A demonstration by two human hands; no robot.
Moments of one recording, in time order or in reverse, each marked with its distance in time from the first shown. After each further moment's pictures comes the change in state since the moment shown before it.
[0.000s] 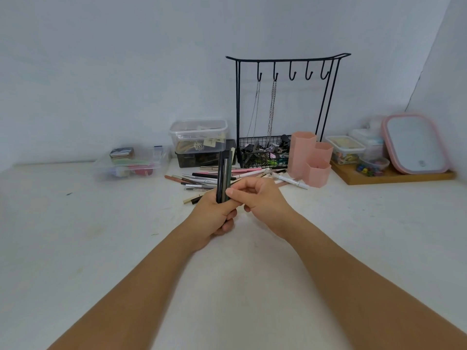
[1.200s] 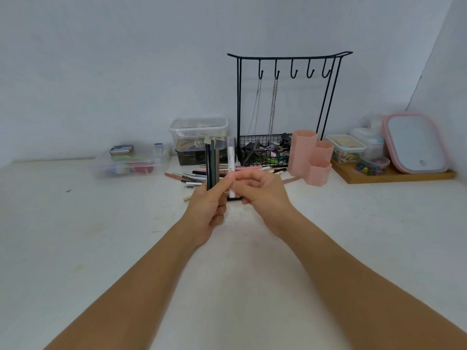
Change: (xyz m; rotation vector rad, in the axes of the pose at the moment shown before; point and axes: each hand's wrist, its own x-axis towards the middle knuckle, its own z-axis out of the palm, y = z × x) left_hand 0.001 0.009 -0.004 -0.273 0.129 -0.030; right_hand -0.009 -0.013 0.007 0.150 0.131 0.040
